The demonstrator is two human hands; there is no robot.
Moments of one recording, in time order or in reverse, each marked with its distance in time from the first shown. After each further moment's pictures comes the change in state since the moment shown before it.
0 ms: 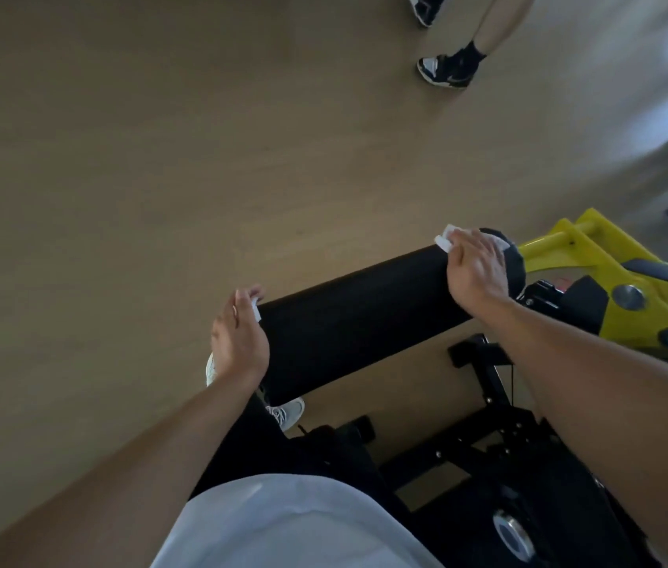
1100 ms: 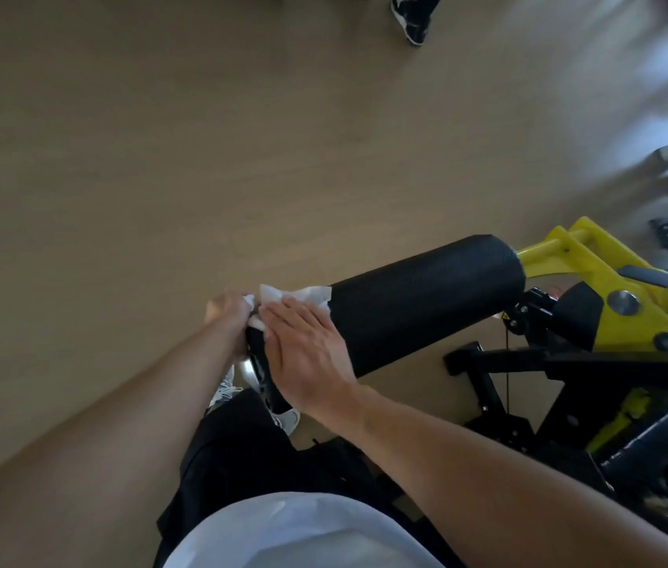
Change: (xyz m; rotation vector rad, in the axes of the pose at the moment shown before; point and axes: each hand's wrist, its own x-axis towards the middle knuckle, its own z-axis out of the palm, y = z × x) left_hand 0.073 -0.004 0.005 -0.360 -0.043 -0.638; right_hand -0.163 -0.183 0.050 0.158 -0.140 -0.574
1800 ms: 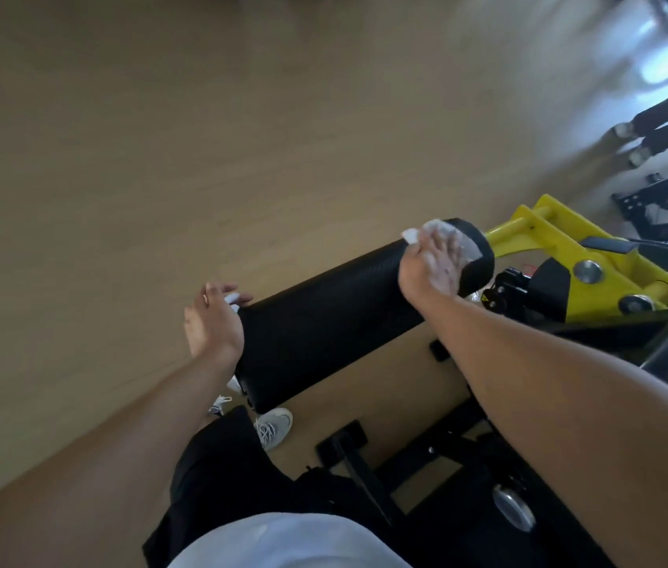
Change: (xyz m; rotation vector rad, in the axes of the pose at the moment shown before) left_hand -0.034 -0.018 0.006 0.254 0.041 0.499; right_hand 0.032 0.180 -0.073 -0.039 0.201 0.860
